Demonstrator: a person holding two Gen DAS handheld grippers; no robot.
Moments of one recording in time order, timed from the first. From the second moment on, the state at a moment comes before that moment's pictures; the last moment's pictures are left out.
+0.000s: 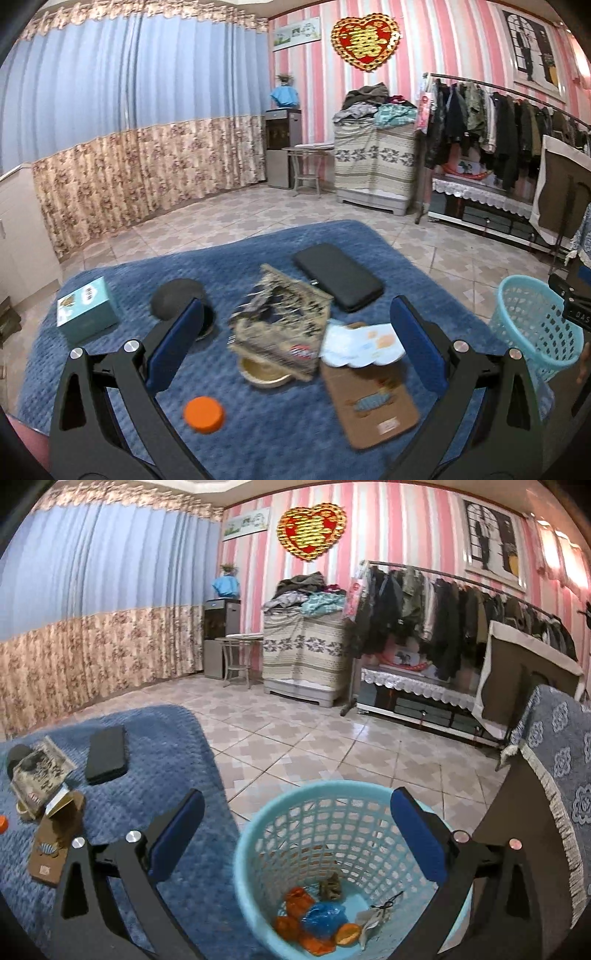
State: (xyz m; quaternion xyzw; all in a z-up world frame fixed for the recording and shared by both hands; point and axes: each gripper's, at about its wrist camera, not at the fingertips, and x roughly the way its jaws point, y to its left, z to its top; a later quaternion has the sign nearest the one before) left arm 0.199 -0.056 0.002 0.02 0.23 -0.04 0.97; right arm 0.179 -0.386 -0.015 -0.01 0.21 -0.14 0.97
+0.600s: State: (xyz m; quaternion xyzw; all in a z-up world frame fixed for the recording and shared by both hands) left arm 0.182 0.026 -0.051 -0.01 0.27 0.02 0.96; right arm 0.187 -0.325 -0.023 -0.01 0.23 -0.07 0.97
